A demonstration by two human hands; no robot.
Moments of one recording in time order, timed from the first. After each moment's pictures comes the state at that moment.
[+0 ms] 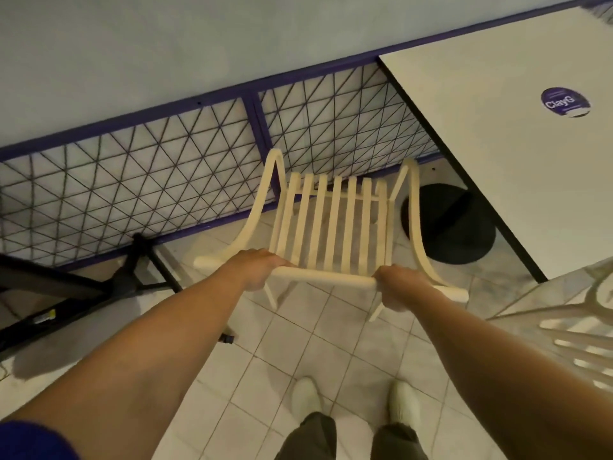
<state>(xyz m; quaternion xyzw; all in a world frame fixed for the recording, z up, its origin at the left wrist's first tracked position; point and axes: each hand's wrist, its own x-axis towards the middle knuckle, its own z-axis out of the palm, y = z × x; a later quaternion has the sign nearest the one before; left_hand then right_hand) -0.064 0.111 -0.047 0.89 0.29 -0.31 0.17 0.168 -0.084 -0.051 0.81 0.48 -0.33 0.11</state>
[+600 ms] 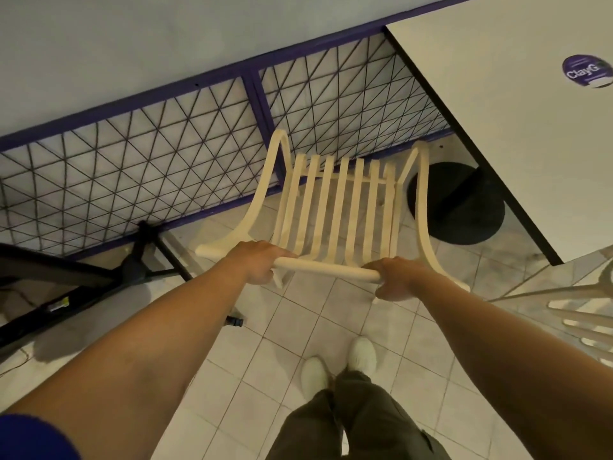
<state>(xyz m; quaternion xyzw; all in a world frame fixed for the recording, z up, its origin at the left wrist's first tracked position) -0.075 0.118 -0.052 0.89 0.28 -0.32 0.17 0.159 -0.073 -0.051 0.75 0.50 -0.41 0.12</state>
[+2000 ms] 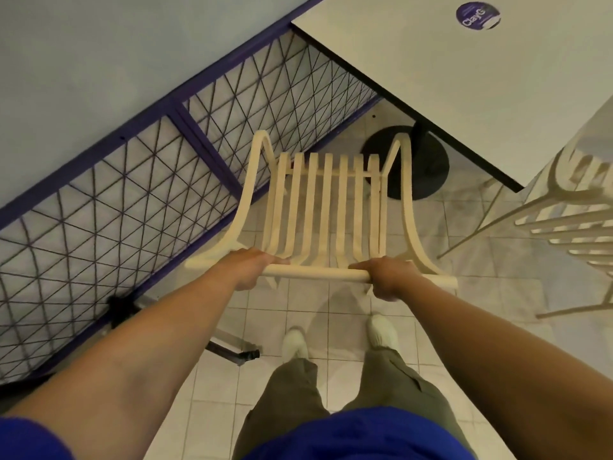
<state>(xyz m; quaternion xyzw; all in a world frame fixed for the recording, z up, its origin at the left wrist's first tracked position) -0.053 0.193 -0.048 0.91 0.12 -0.38 0.10 0.096 -0.065 -0.059 0.83 0.37 -0.41 0.05</state>
